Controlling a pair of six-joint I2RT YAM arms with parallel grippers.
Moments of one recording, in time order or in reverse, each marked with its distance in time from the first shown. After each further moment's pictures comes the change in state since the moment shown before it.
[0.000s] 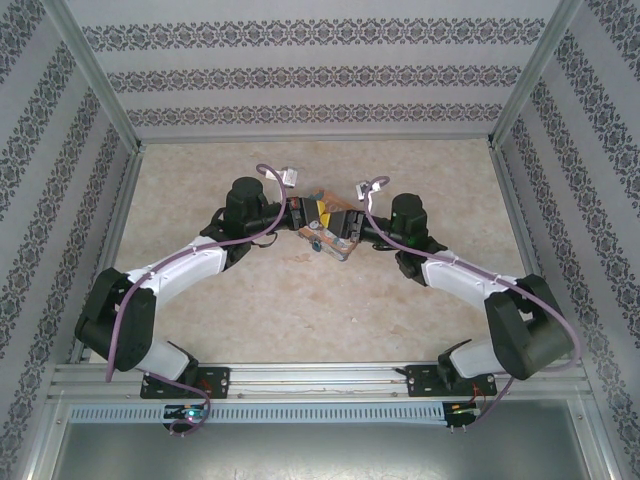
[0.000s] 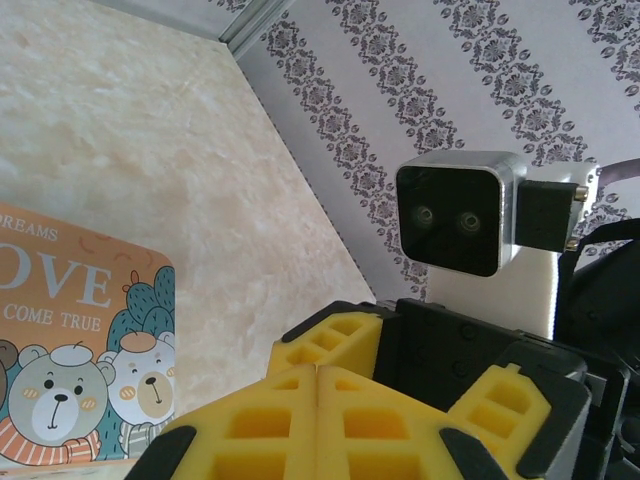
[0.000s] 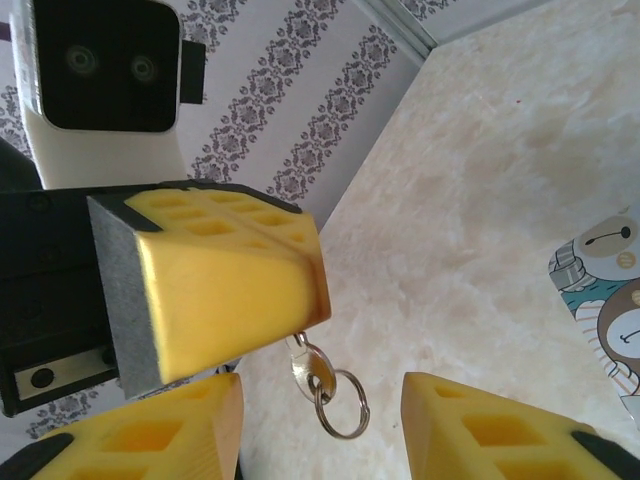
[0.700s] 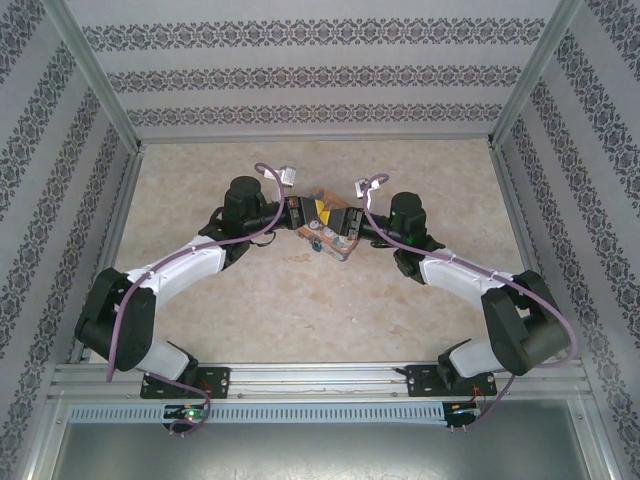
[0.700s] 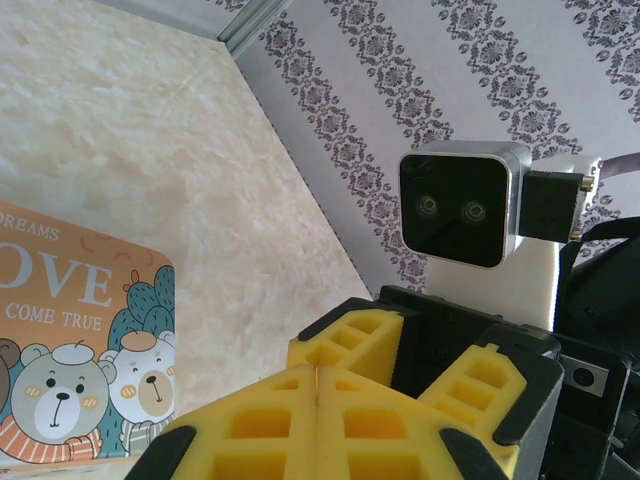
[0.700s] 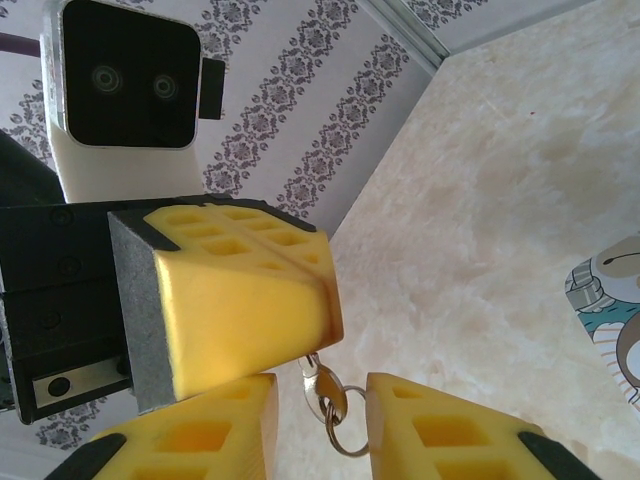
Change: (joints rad) left arm 0.013 0.000 0.000 0.002 0.022 -0.008; right arm 0.006 0.020 0.013 0.043 -0.003 0.018
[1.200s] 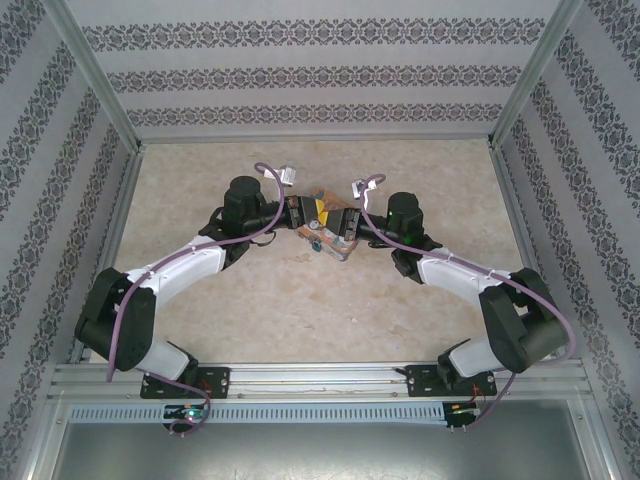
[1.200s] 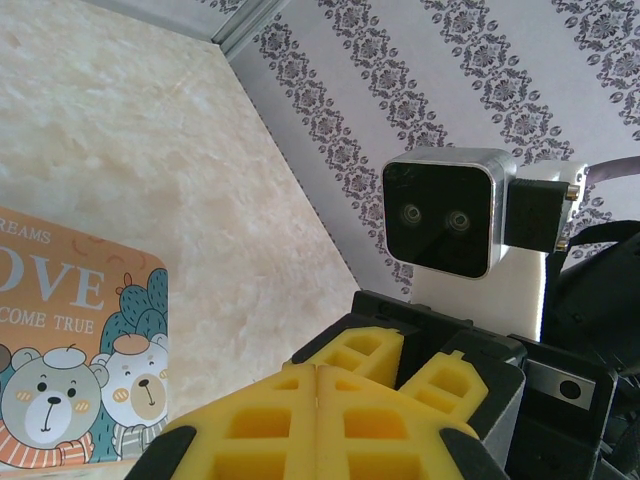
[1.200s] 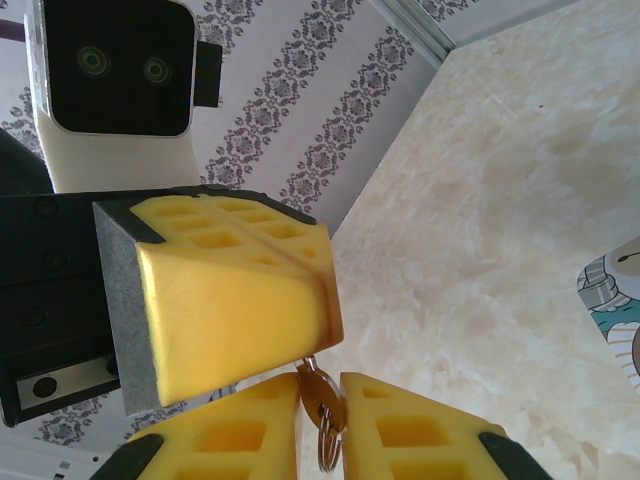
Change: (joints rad) left arm 0.000 0.000 0.000 0.014 0.003 -0.011; right arm 0.013 0.014 0.008 0.002 0.001 0.000
